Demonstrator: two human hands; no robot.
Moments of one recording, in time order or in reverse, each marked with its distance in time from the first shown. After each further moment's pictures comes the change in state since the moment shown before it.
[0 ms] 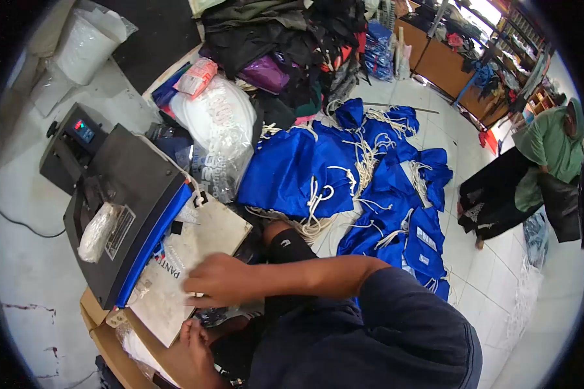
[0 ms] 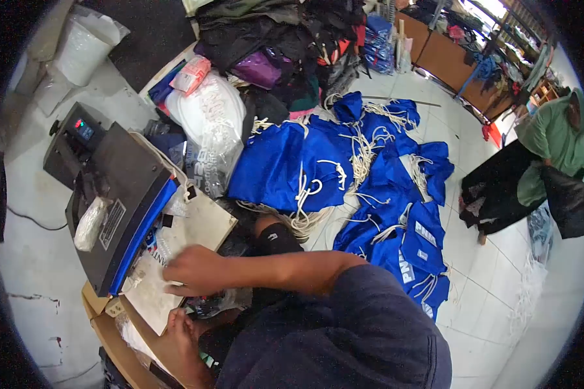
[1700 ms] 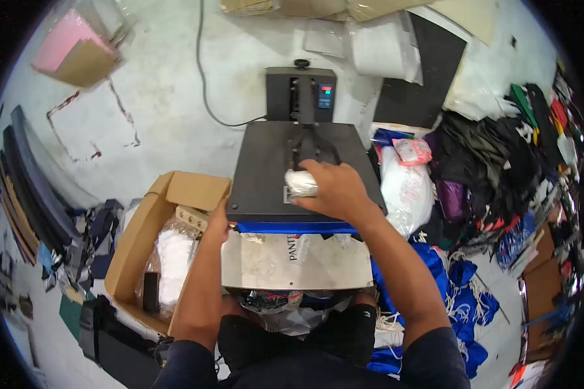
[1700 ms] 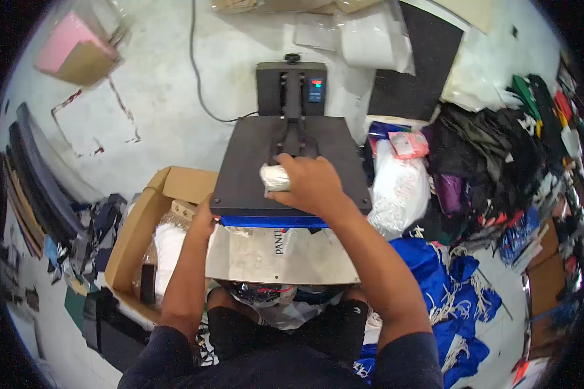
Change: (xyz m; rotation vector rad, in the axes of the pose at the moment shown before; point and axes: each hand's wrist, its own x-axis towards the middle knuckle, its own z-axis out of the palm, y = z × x) left_hand 0.185 0.112 -0.119 -0.261 0.253 0.221; right_hand 0.228 0.013 -0.001 -0.356 -0.118 -0.313
